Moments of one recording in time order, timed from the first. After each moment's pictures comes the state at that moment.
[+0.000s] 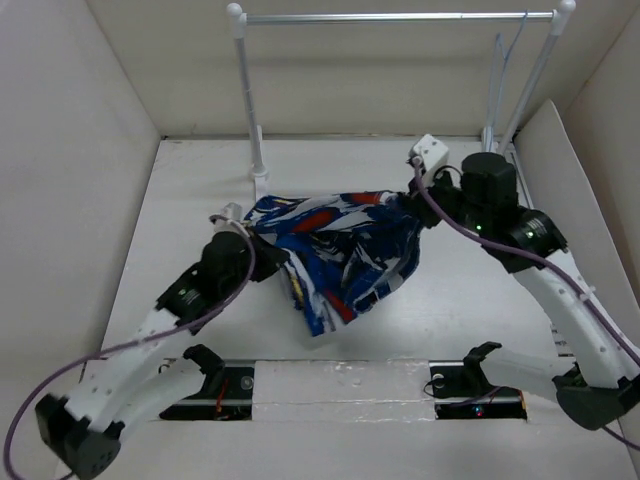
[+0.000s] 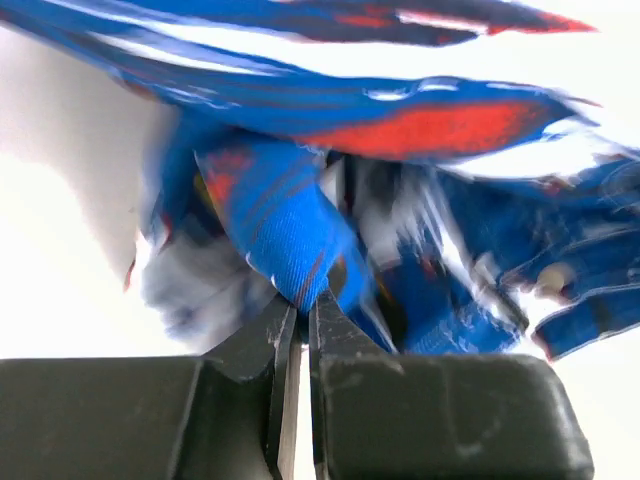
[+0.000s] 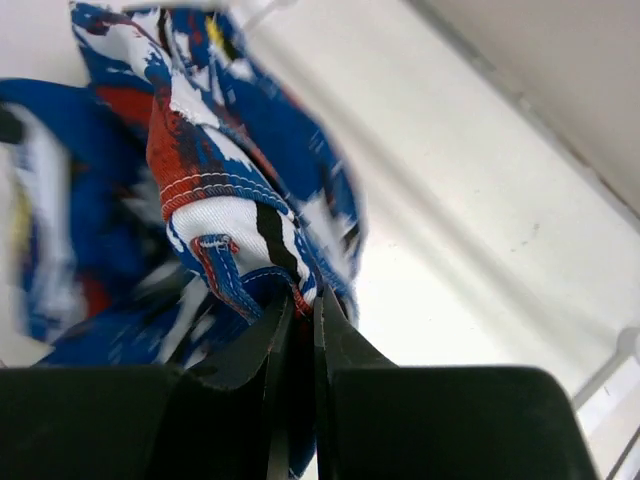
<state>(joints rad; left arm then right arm) -0.63 0.88 0.67 -0.34 -0.07 -0.98 0.57 1.14 1.39 -0.69 -0.12 -0.25</state>
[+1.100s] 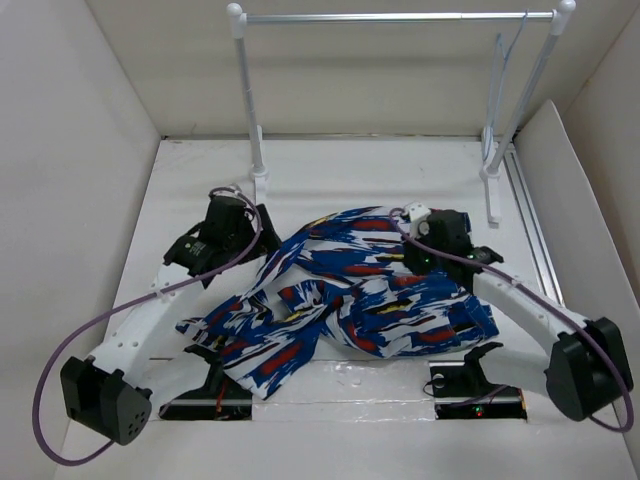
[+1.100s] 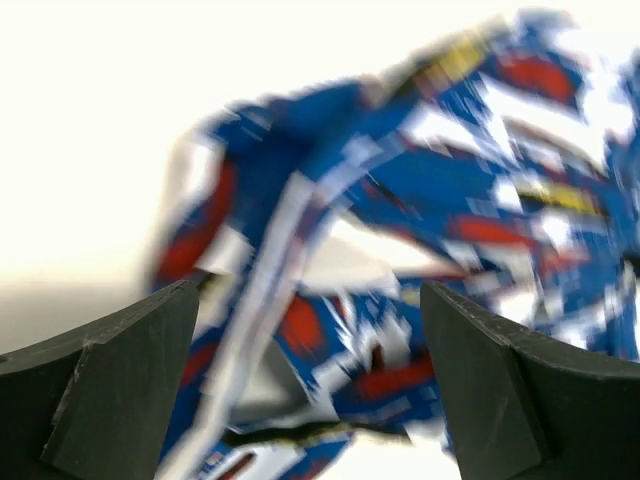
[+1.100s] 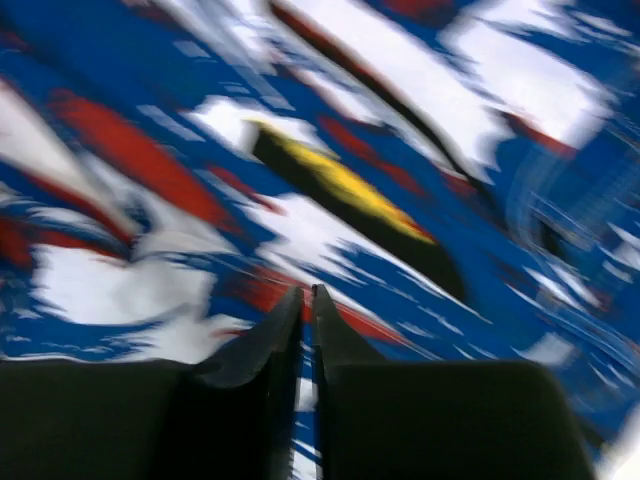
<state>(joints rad) -0.46 1.05 0.93 -0.69 -0.06 -0.69 0.38 1.13 0.71 -0.34 -0.13 -0.06</state>
